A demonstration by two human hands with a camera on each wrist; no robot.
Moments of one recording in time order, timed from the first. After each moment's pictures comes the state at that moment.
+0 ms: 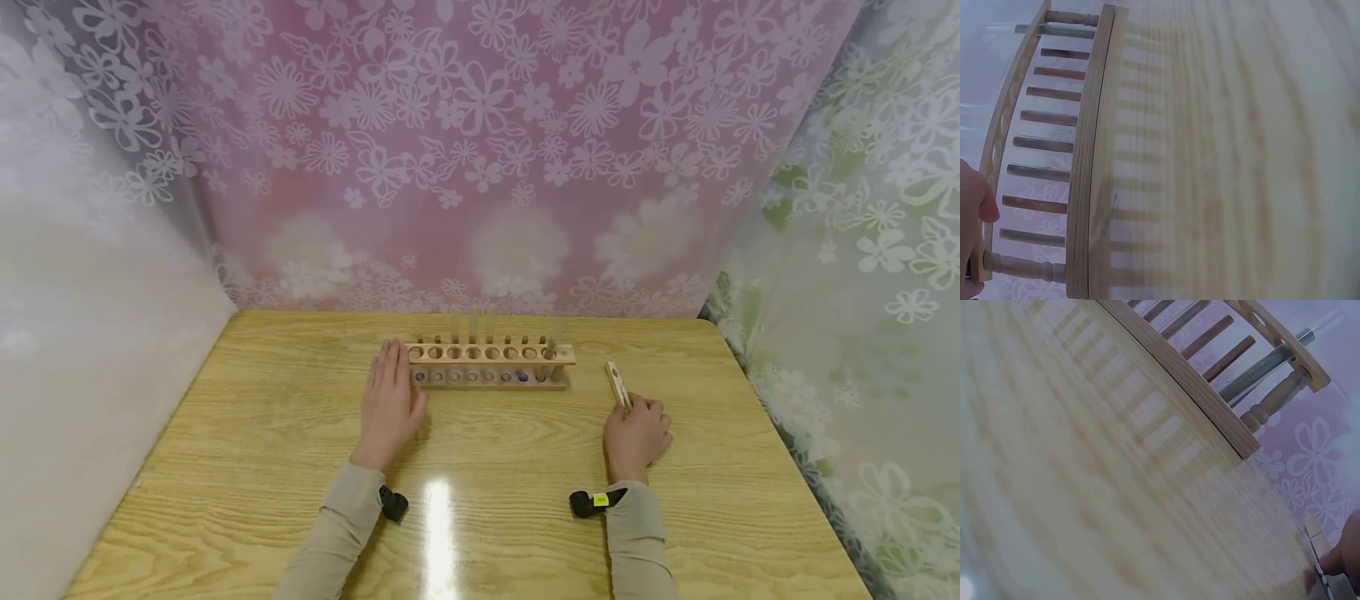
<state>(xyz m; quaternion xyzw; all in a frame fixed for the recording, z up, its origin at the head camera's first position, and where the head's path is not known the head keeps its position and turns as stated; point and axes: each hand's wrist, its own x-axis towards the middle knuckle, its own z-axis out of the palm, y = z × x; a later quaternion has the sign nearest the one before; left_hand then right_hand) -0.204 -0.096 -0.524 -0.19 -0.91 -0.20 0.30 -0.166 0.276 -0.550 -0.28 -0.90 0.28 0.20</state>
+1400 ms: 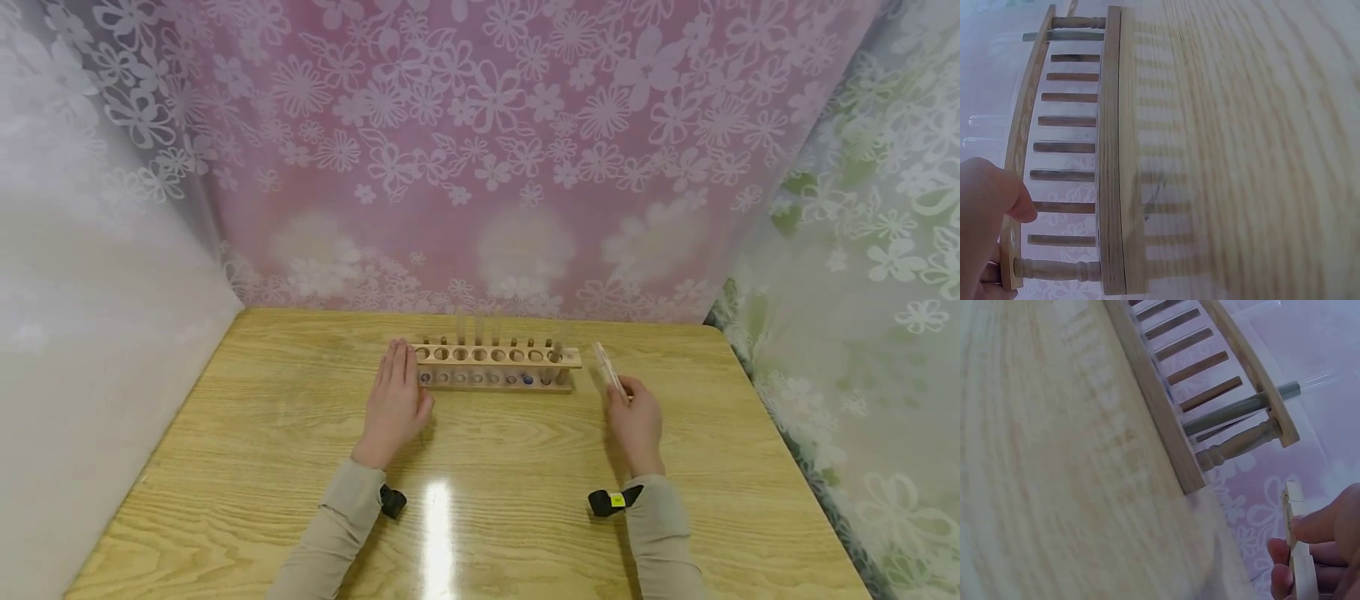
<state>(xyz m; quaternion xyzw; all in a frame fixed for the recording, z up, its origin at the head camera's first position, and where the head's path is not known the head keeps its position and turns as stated) -0.199 -0.099 -0.507 -0.20 -0.94 -0.14 0.23 -0.177 0.274 -0.507 -0.14 -0.89 0.40 0.17</state>
